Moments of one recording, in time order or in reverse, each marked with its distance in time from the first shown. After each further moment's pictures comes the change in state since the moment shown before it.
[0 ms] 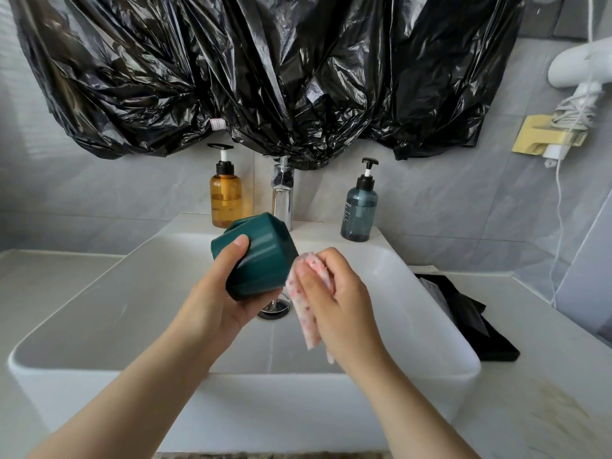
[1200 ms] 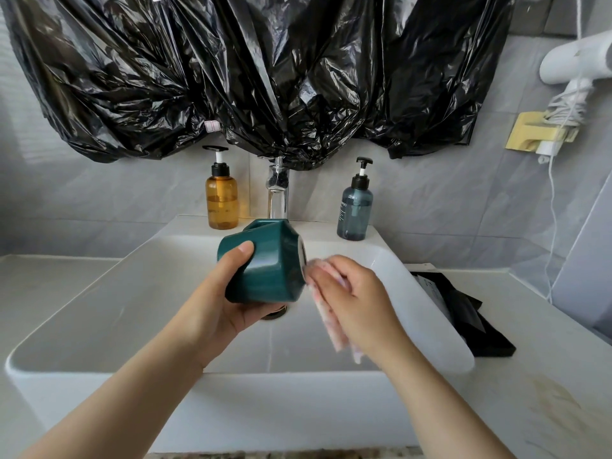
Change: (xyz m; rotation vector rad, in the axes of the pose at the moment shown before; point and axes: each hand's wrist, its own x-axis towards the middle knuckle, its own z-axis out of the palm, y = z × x) left_hand 0.002 -0.003 -0.005 0.040 -0.098 -0.048; right_hand 0.002 0.000 -0.029 -0.107 -0.078 0.054
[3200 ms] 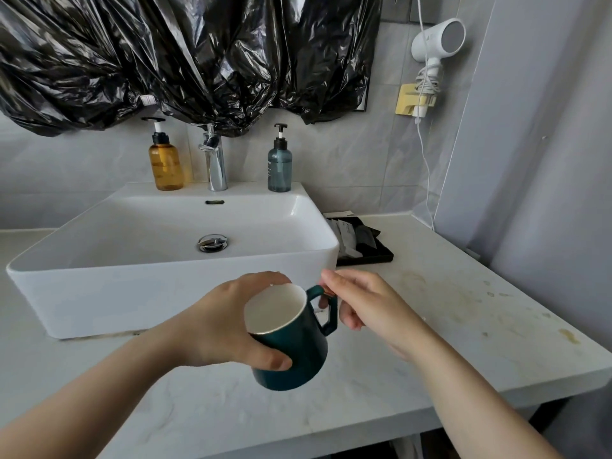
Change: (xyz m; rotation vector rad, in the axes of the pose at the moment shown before) left_hand -0.161 -0.053 0.066 1.290 -0.521 0.142; right_hand -0.185 -0.026 -0.126 0.143 -0.159 0.375
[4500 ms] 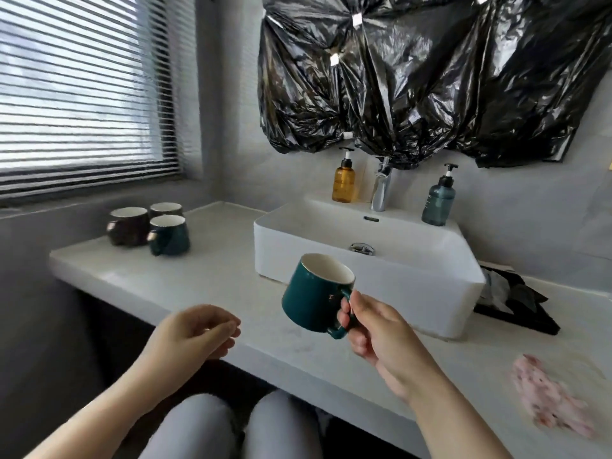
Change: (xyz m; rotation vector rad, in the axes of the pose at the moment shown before) left_hand -0.232 -0.013 0.018 -0.351 0.978 -0.581; right_hand -0.047 -0.029 0.117 0.385 -0.494 -0.041
